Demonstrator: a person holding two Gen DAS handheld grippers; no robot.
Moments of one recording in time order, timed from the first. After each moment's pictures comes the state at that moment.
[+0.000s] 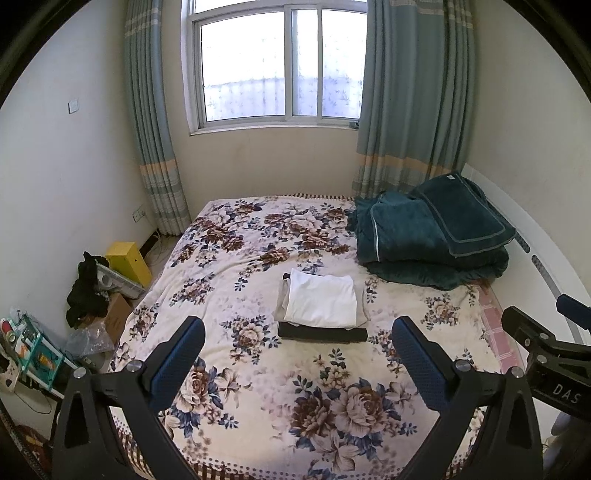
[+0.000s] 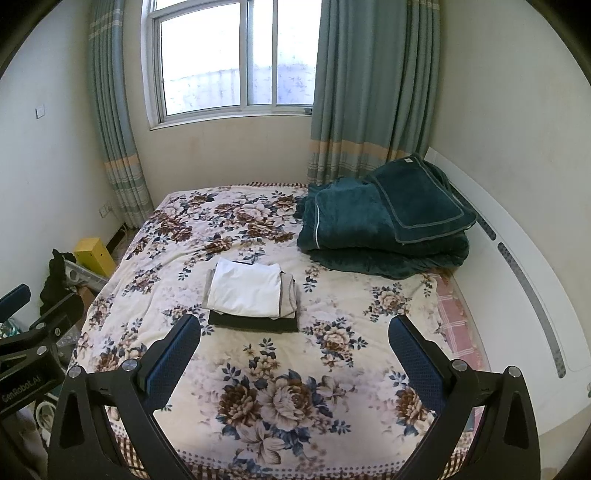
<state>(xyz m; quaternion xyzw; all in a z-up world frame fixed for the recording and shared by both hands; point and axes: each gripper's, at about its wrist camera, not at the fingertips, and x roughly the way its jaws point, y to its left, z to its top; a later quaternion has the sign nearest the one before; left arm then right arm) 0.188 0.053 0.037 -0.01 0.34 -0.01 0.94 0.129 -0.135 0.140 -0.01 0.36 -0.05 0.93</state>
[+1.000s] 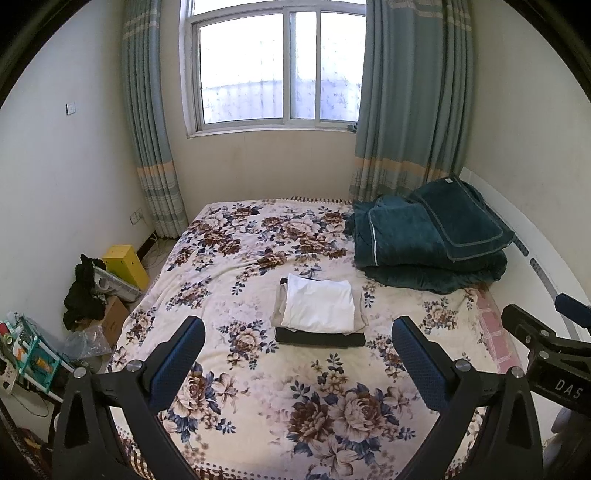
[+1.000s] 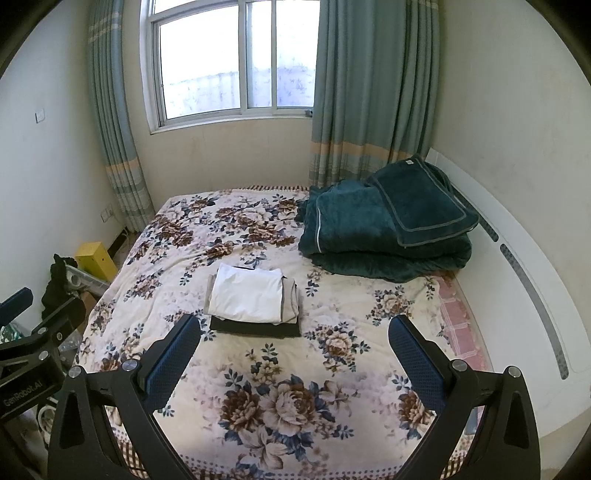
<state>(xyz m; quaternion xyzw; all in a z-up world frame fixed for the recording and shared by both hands) 0.196 0.052 0.041 -0.01 0.33 -0.01 0.94 0.142 -0.121 0.146 -0.01 0.35 -0.05 0.93</state>
